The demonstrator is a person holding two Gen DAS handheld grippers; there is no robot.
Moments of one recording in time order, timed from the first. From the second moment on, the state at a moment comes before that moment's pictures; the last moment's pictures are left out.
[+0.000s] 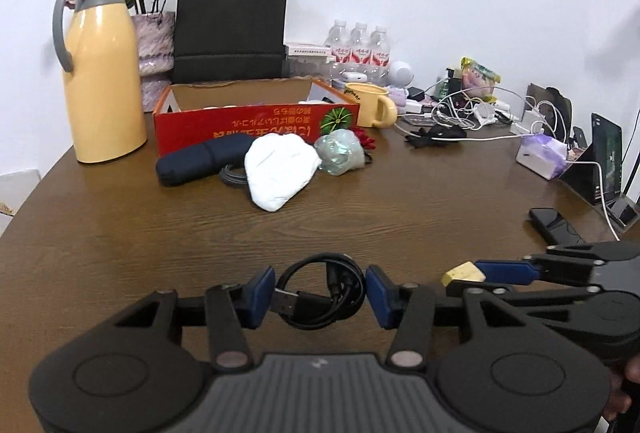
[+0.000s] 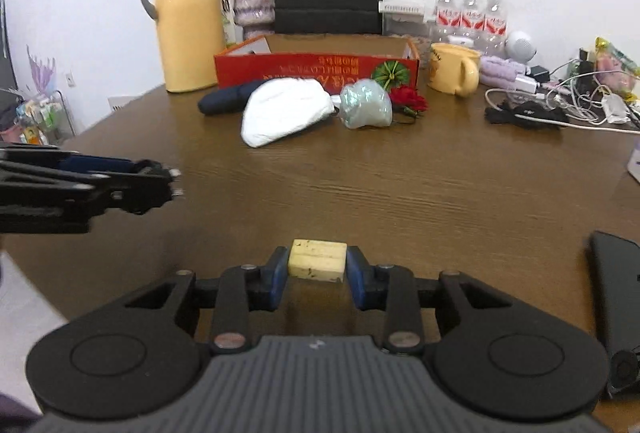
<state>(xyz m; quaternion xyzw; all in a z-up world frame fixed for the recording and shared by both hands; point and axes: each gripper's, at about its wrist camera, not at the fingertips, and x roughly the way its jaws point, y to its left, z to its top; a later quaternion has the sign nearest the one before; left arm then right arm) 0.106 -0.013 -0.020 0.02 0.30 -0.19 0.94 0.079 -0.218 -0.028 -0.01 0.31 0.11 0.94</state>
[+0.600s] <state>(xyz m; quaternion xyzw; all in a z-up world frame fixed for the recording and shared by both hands) 0.318 0.005 0.046 0.01 0.24 -0.15 0.96 0.266 -0.230 0.054 0.00 0.22 0.13 0.97</state>
